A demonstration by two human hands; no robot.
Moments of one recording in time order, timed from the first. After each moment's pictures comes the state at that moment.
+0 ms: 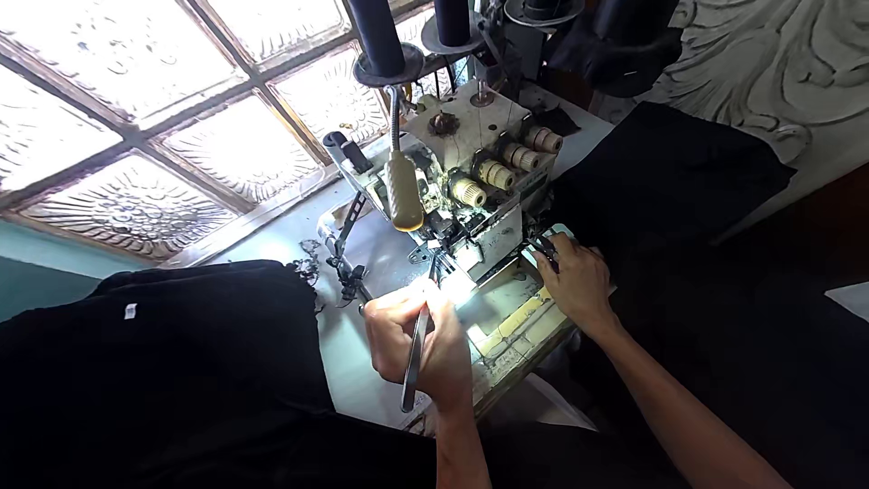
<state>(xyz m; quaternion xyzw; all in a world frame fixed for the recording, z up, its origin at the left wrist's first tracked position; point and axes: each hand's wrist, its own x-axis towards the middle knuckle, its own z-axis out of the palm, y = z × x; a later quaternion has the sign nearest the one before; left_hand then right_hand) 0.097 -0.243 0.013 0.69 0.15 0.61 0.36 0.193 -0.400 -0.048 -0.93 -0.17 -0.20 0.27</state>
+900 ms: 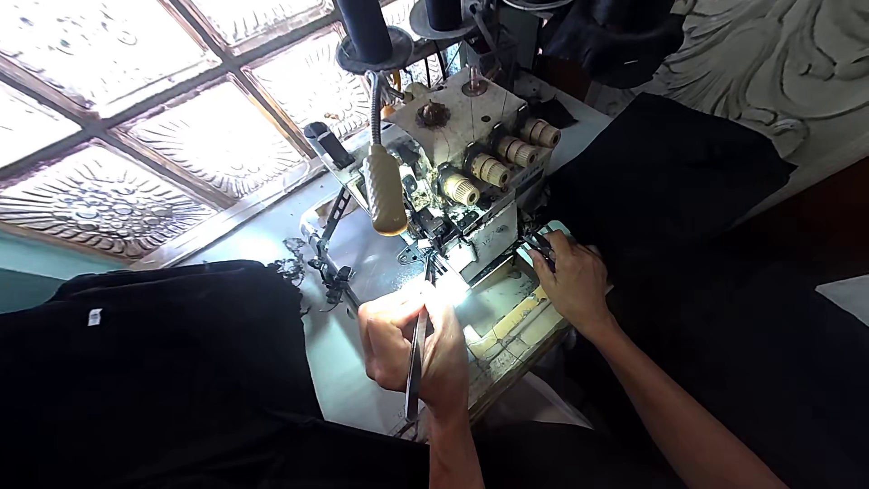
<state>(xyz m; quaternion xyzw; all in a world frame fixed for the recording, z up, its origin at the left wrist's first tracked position) 0.097 -0.243 0.006 0.71 0.14 0.61 0.34 0.193 -0.401 -0.049 -0.93 -0.17 -0.21 0.26</state>
